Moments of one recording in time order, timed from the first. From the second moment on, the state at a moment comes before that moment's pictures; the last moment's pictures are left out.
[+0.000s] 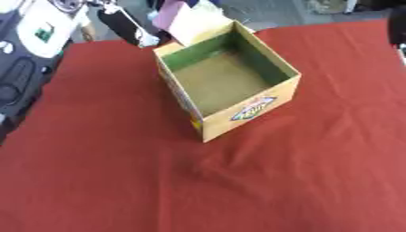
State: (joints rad) left arm -1.20 0.44 -0.27 -1.21 -0.70 -0.35 -0.56; right arm -0.51 -0.62 0.12 -1.98 0.24 -0.12 -0.03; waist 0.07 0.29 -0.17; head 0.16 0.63
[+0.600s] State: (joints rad) left arm -1.20 0.34 -0.25 -1.06 -0.87 -0.34 -0.43; right arm -0.54 -0.59 0.13 -1.98 0.23 -0.13 -0.01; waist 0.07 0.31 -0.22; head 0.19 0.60
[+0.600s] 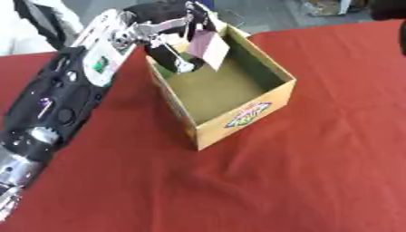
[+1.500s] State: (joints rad) left arm -1.19 0.32 -0.26 -1.03 -0.99 -0.40 -0.40; right arm -0.53 -0.59 0.12 -1.98 0.23 -0.12 -0.02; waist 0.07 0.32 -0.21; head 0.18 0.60
